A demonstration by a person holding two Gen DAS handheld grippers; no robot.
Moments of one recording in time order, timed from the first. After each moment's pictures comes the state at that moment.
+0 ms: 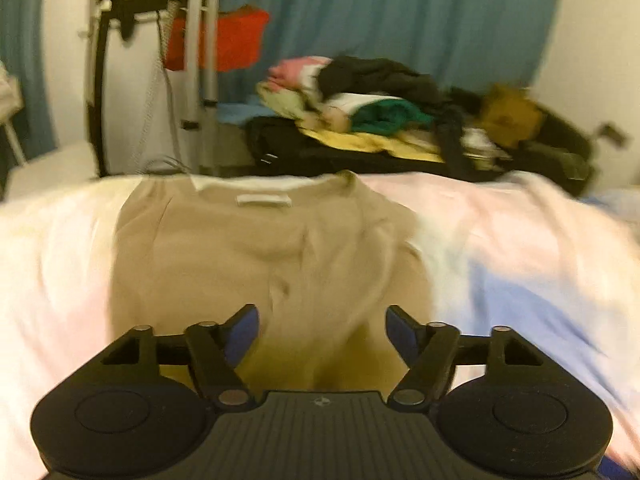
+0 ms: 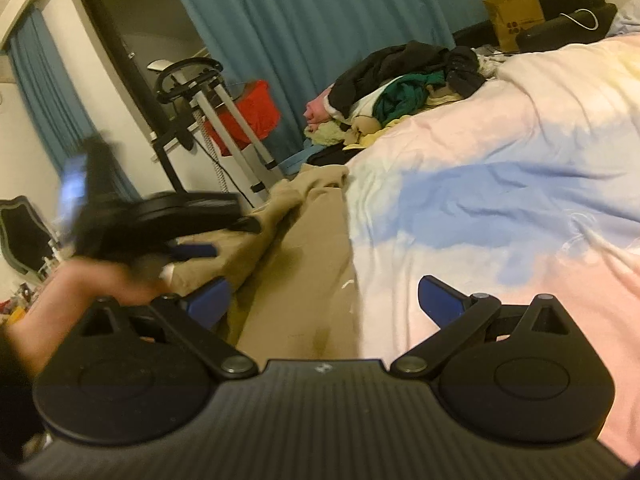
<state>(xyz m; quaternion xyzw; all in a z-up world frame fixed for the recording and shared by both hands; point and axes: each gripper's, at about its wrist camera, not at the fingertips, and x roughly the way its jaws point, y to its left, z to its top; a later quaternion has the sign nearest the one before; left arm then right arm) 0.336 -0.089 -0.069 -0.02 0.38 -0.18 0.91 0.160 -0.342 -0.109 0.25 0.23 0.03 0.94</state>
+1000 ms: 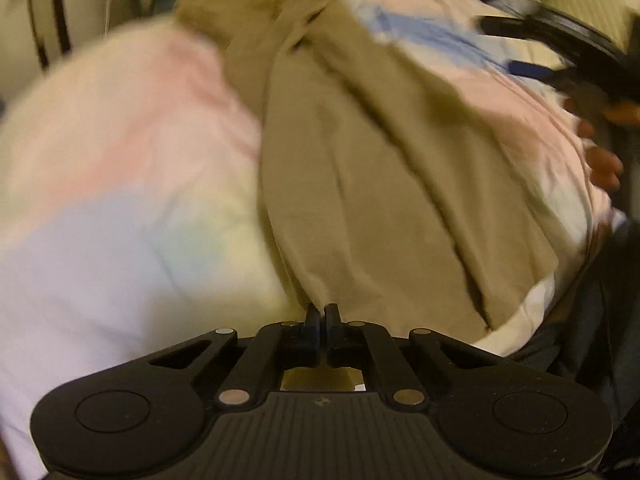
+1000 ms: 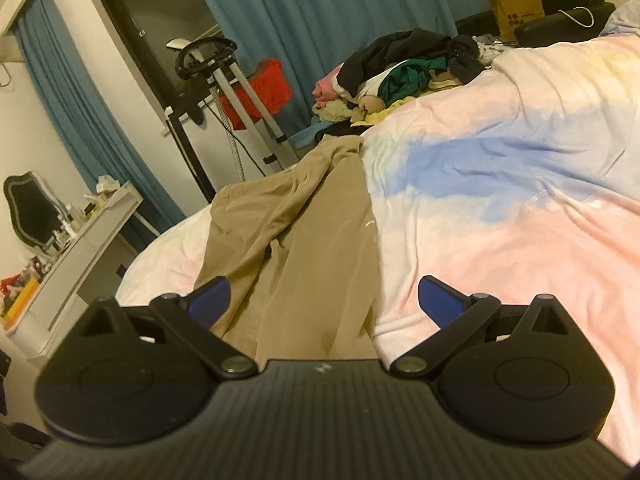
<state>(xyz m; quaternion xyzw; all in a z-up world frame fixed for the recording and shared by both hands) 0.086 0.064 -0.071 0.18 0.49 -0.26 0.81 0.083 -0.317 -0.080 0.24 0.27 0.04 0.93</state>
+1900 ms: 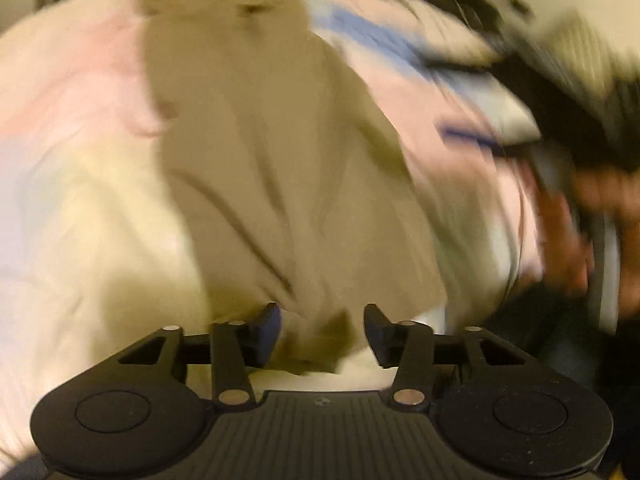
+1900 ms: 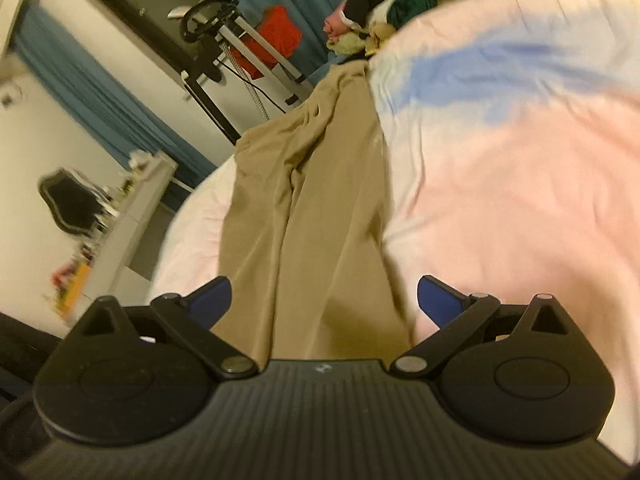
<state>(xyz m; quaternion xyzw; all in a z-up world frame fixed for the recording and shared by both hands) 0.058 0.008 -0.110 -0.05 0.54 -0.26 0.80 0.043 -0.346 -0.106 0.35 0.35 0.12 0.86</state>
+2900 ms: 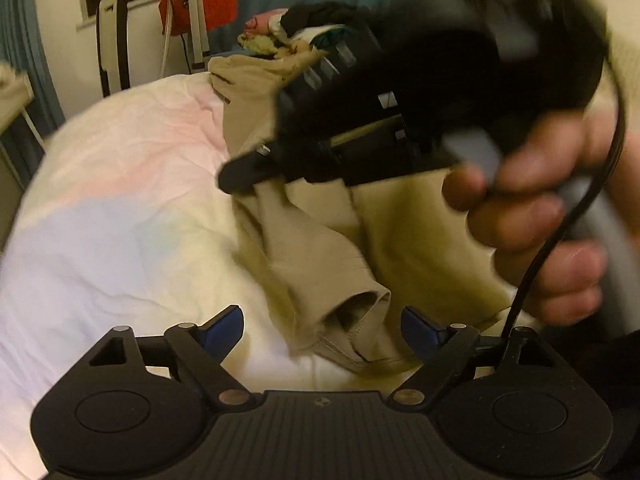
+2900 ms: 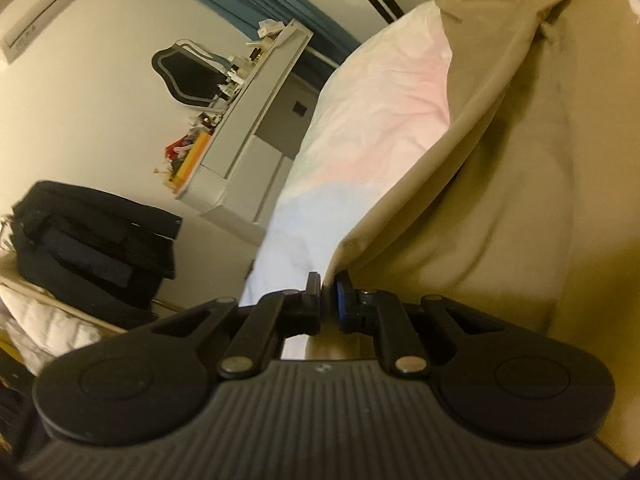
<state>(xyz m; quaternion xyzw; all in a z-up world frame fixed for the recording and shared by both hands) -0.010 -0.007 -0.078 0.11 0.42 -0.16 0.88 0.085 -0.169 -0.088 0.31 0.44 0.35 0.77</state>
